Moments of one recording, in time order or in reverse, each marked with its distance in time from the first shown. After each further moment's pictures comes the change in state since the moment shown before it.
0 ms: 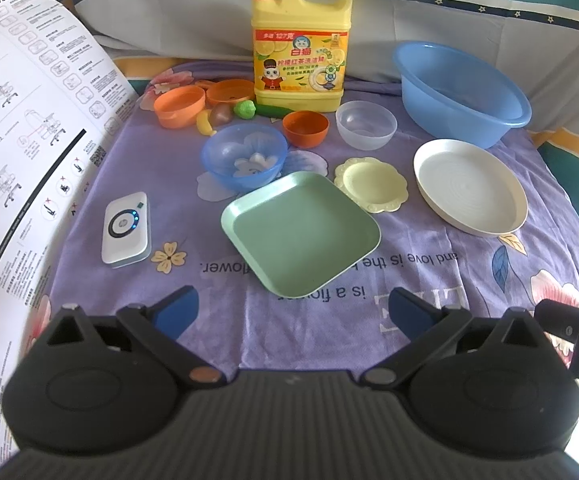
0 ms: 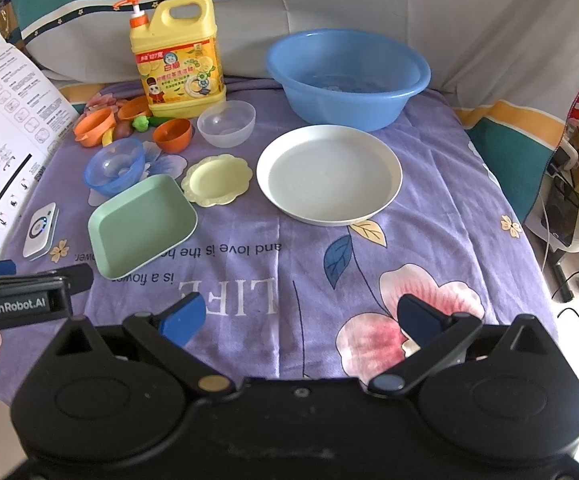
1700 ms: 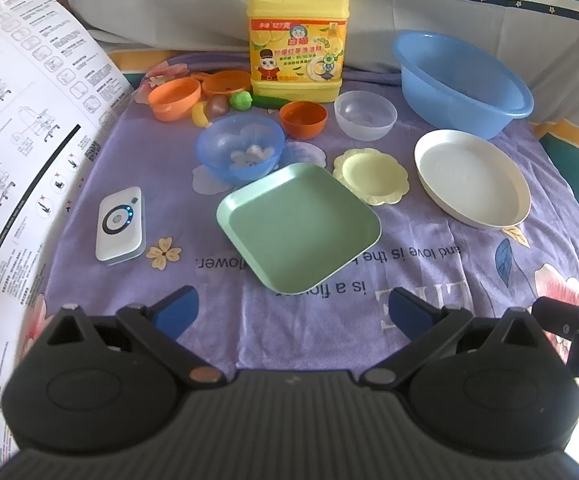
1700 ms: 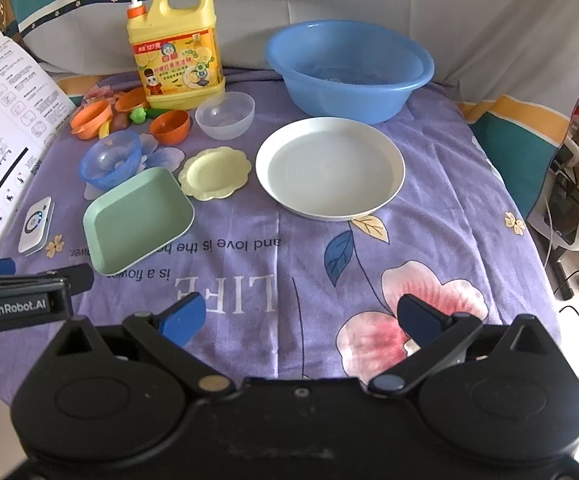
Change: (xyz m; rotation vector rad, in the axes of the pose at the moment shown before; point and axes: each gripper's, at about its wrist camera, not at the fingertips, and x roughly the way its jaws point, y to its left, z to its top) left arm 0.010 -0.003 -0.002 0.010 0.025 -0.003; right arm 0.011 0.000 0.002 -0.005 0.032 -0.004
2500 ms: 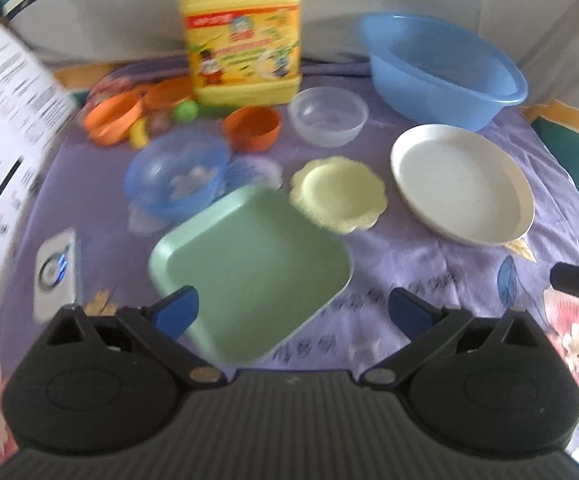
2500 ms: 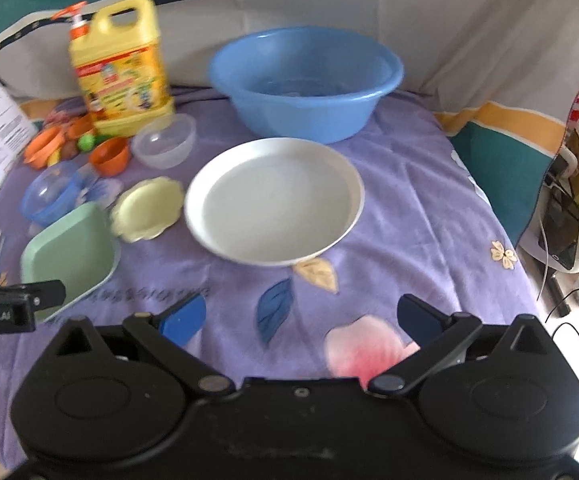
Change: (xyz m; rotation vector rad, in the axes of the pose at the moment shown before) left arm 0.070 -0.042 0.045 0.108 0.005 -0.050; right arm 0.066 -0.064 0.036 0.046 -0.059 -0.024
